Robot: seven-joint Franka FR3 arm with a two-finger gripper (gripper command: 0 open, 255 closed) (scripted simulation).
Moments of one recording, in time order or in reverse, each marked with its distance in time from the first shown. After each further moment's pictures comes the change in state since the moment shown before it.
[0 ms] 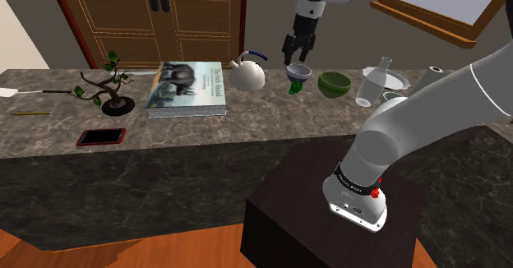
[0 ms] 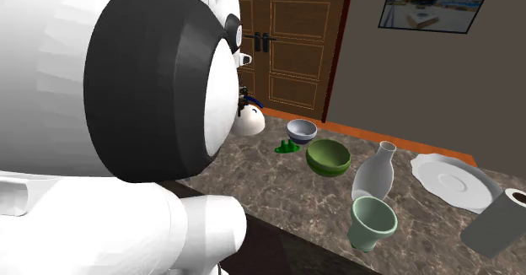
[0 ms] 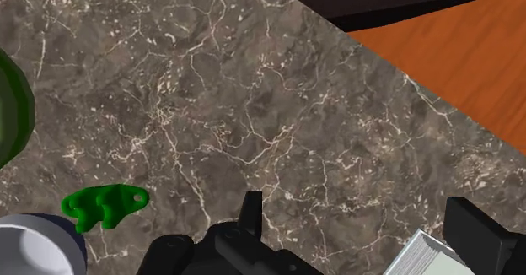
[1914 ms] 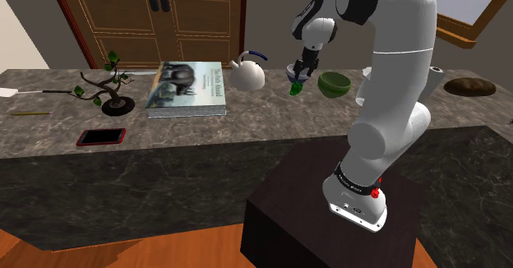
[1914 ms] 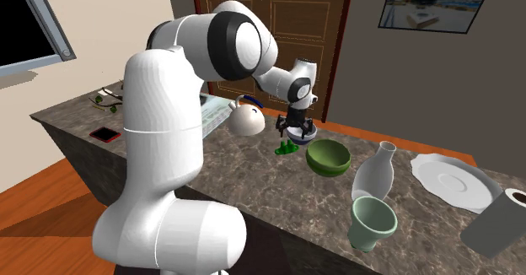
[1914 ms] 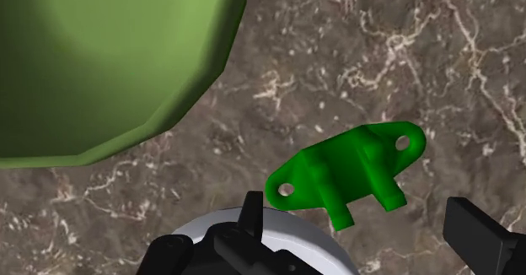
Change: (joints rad) arm -0.226 0.901 -0.227 0.450 0.347 0.369 -0.502
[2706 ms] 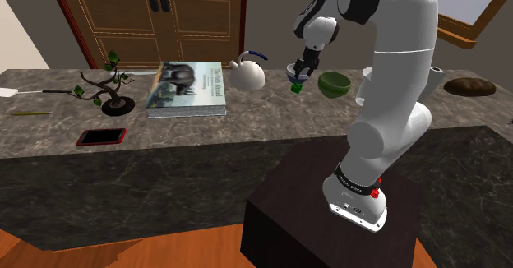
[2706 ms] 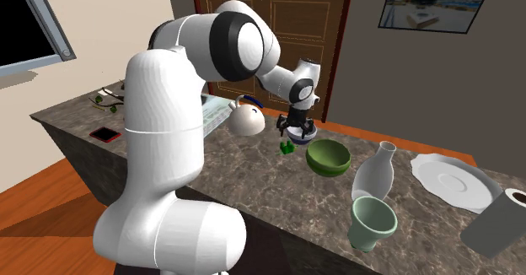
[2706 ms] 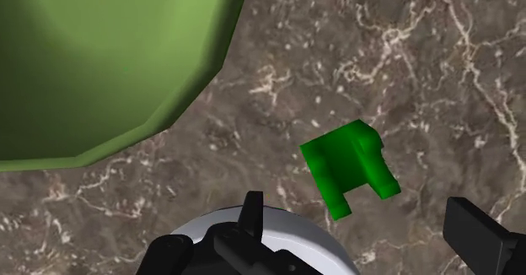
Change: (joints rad) arm -0.028 -0.005 0.016 0.000 0.049 -0.002 -0.043
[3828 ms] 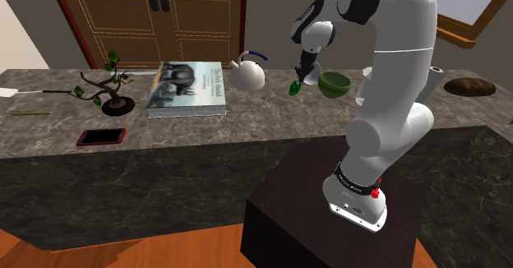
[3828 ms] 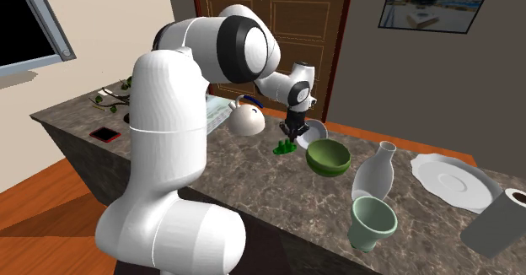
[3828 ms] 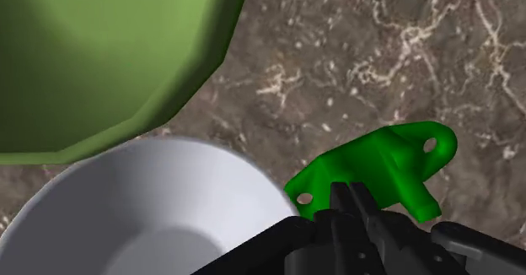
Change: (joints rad) arm -0.064 0.017 0.093 -0.002 -0.104 0.050 0.074
